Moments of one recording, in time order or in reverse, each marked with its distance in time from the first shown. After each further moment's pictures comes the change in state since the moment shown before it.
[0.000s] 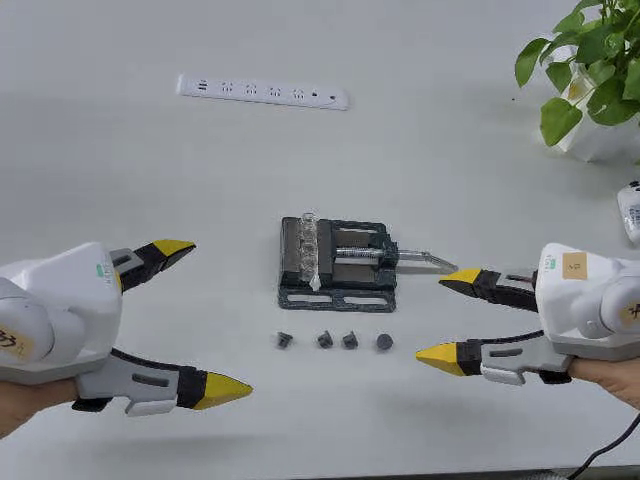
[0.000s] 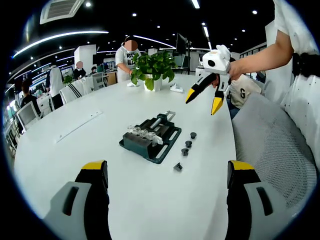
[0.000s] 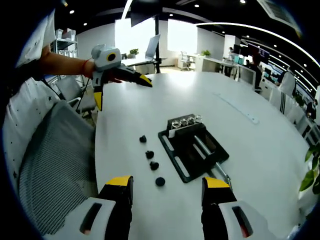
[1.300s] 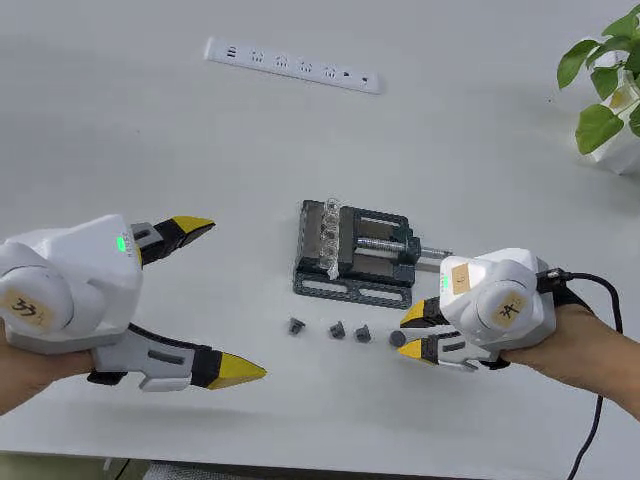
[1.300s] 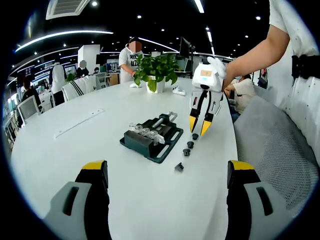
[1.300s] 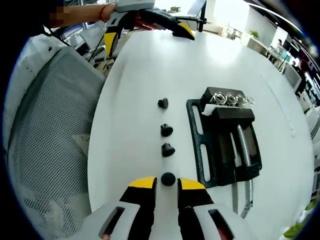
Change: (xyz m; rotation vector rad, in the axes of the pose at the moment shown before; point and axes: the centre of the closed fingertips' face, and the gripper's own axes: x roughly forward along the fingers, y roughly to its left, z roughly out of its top) left arm 0.005 0.005 -0.007 -0.043 -0.035 0.006; right arm 0.061 0.012 -0.036 -0.261 0.376 0.190
